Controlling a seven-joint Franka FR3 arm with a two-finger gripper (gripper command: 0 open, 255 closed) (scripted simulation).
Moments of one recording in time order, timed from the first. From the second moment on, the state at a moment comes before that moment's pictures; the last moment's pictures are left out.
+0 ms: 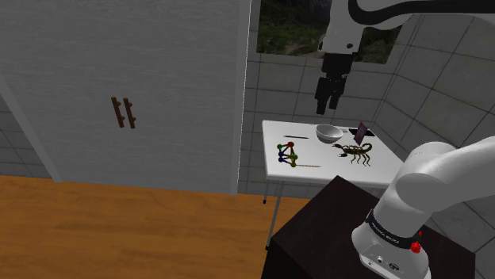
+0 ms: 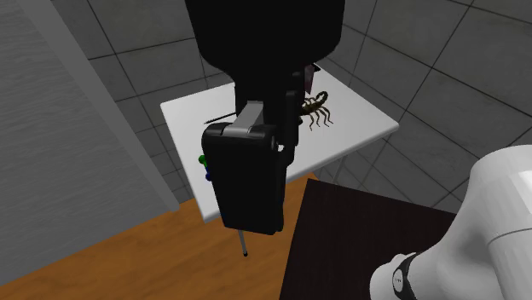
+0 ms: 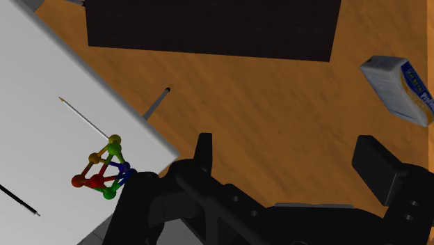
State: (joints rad) arm -0.01 -0.76 0.05 -2.40 0.11 1.52 -0.05
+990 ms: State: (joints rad) arm -0.09 -0.59 -0.04 -2.65 -0.01 2.00 -0.20
